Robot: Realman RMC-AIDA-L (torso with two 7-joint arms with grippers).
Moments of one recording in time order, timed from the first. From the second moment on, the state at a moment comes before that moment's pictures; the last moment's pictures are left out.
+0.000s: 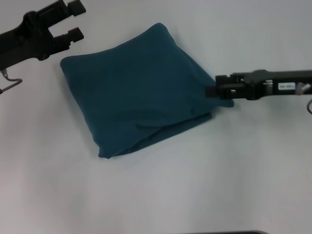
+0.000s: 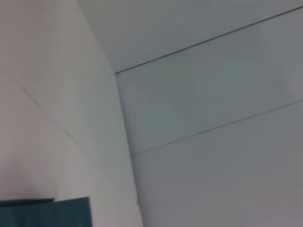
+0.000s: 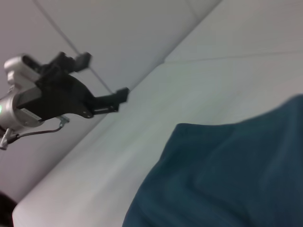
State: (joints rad) left arm -0.51 -2.09 -2.65 -0.68 -1.28 1.60 -2.38; right arm 0.44 2.06 -0.85 -0.80 -1.96 -1.56 1.90
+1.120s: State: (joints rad) left arm -0.44 -2.09 -2.73 -0.70 -1.35 1.68 -2.33; right arm 1.00 2.01 -0.84 -0.34 -2.10 -0.90 2.64
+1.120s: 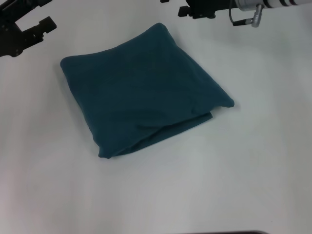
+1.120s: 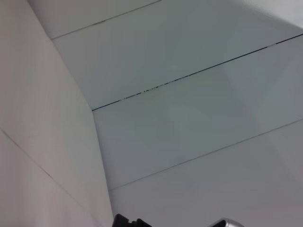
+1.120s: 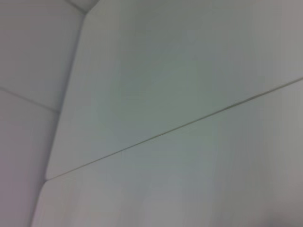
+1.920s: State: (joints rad) left arm -0.44 -2.08 -2.73 -0.70 -1.35 1.68 -2.28; right arm 1.05 2.08 -0.87 -0.25 -2.10 -0.76 2.71
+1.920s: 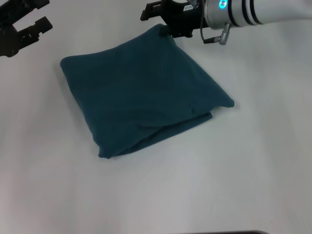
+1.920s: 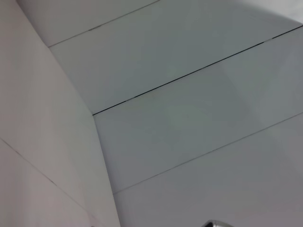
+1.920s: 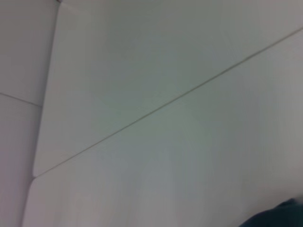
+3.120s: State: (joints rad) left arm -0.41 -2.06 -2.66 -0.69 -1.30 1.76 -2.30; right arm 0.57 1.98 -0.86 -0.70 -1.71 -1.53 2.04
